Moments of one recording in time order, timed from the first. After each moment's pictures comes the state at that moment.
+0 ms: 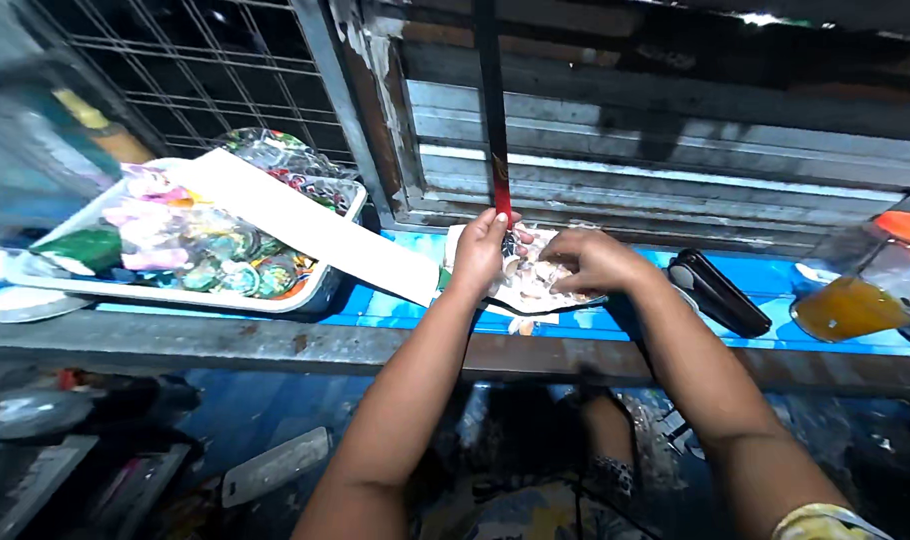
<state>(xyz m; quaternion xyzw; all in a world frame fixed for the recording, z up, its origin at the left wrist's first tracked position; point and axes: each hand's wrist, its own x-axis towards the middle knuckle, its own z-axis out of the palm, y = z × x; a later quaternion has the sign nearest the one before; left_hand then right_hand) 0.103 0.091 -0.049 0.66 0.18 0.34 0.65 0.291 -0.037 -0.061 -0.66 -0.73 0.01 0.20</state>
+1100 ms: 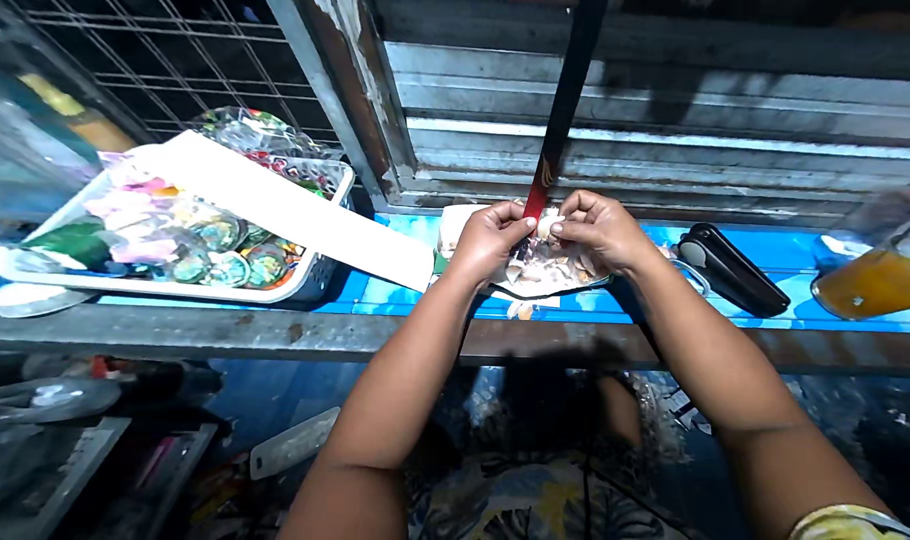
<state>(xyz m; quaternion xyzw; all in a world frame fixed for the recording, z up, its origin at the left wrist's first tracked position) 0.104 0.081 -0.053 0.69 0.14 0.27 0.65 0.260 -0.048 -0.047 -0.55 -0.47 0.33 0.61</state>
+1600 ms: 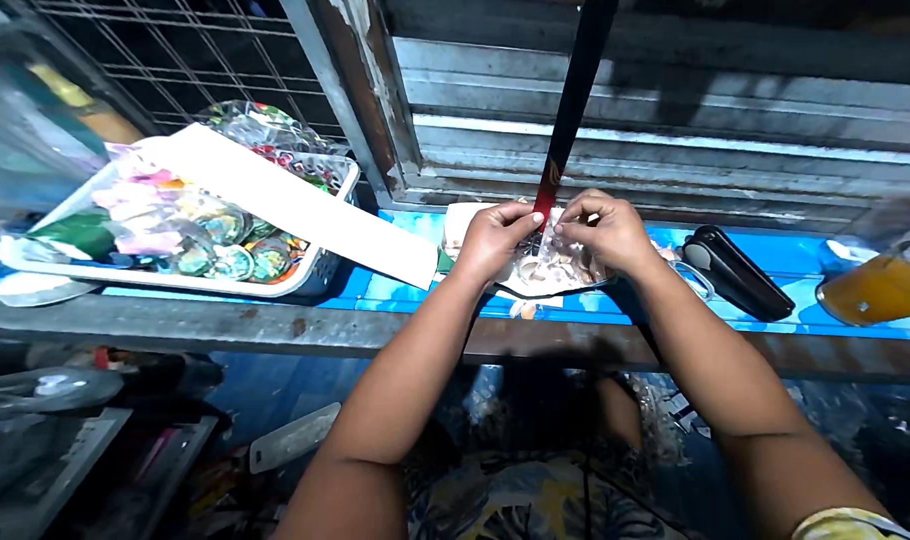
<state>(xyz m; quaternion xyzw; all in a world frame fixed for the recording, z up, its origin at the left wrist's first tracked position) 0.104 0.078 -0.052 0.71 0.16 0.29 0.61 0.265 -0.048 -0.051 -0.65 -0.56 0.11 0.50</state>
